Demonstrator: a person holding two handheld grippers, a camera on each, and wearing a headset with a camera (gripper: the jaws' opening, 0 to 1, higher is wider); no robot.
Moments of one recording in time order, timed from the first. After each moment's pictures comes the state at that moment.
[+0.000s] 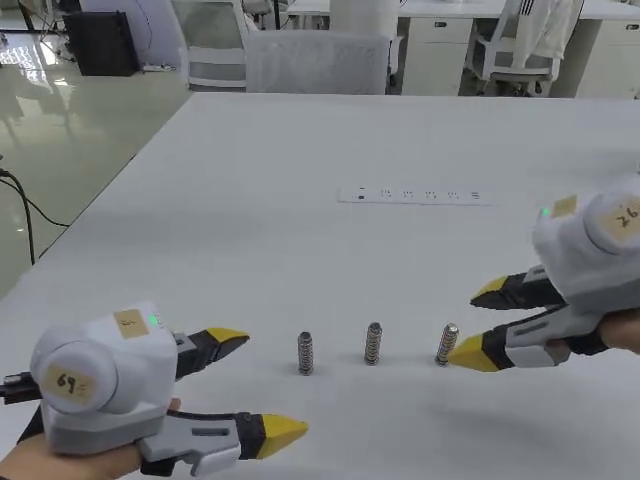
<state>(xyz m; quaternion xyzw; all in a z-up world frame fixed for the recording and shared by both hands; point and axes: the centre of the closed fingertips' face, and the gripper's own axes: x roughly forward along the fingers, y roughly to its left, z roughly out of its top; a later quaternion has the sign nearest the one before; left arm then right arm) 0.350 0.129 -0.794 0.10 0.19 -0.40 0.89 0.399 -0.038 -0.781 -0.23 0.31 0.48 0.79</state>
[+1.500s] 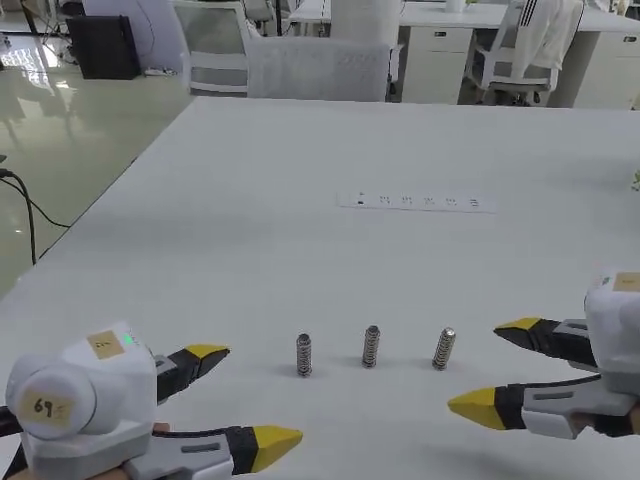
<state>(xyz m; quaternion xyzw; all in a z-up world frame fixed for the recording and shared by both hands) 0.342 0.142 -0.799 0.04 0.19 -0.36 0.91 0.379 -0.048 -0.797 -0.15 0.26 0.46 0.84</state>
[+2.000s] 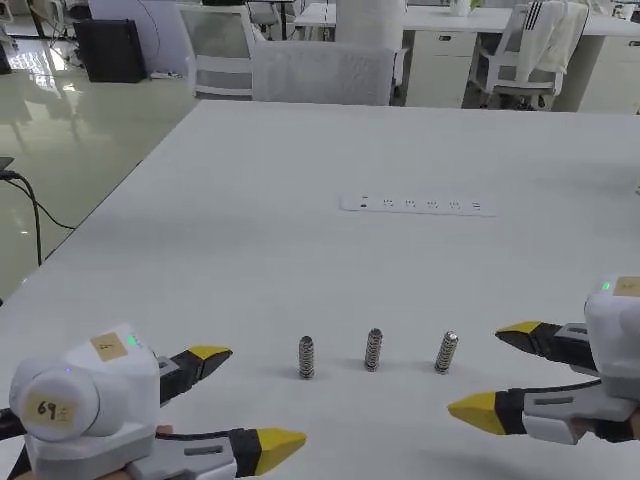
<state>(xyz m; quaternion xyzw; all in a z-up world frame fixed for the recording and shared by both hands) 0.340 0.139 -0.797 0.04 0.18 -0.36 0.92 0.379 -0.047 -0.797 -0.15 0.26 0.46 0.84</state>
